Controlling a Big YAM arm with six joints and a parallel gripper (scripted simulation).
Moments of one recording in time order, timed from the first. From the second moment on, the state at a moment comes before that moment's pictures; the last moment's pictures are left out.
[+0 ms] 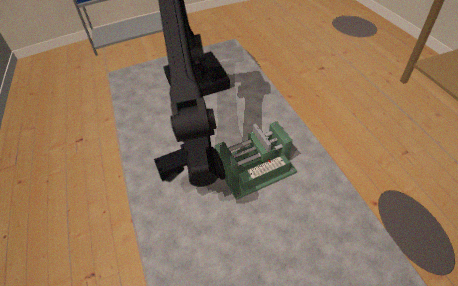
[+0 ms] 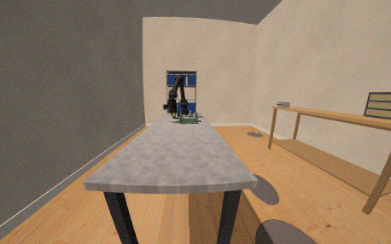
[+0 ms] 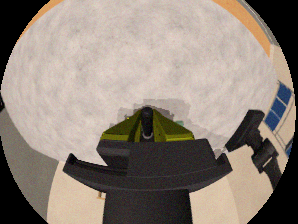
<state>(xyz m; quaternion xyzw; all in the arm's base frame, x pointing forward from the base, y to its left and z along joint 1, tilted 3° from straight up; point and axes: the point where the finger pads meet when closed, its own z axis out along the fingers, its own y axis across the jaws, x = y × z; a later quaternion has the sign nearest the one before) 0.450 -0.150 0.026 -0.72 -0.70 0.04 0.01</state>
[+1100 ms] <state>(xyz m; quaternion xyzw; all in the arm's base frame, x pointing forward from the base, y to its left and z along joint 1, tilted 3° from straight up) 0.461 -0.150 0.039 -0.72 -0.70 0.04 0.00</state>
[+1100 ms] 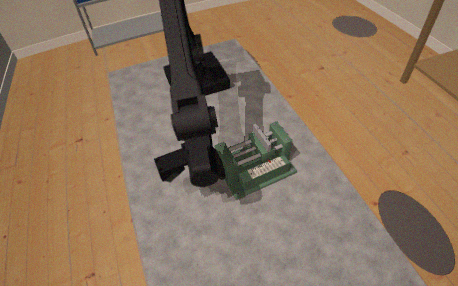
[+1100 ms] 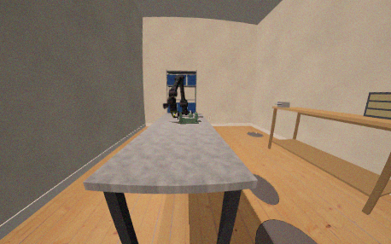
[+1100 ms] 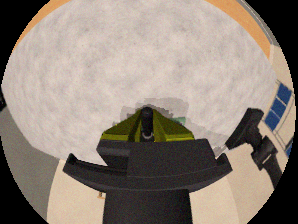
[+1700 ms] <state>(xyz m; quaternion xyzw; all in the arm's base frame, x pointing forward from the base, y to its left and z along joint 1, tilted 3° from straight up) 0.462 -0.148 0.063 -0.72 -0.70 0.04 0.00</state>
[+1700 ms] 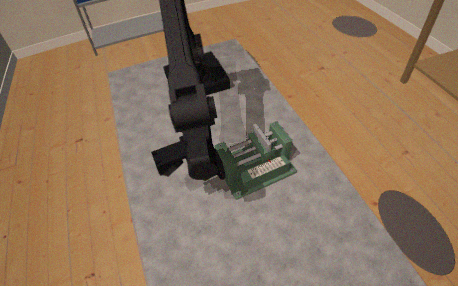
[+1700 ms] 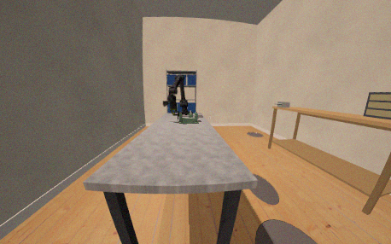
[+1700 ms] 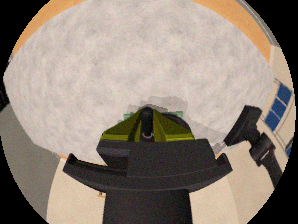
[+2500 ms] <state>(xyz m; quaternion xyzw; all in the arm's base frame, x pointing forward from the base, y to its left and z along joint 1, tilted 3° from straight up) 0.424 -0.146 0.087 -0.72 -0.70 0.03 -0.01</state>
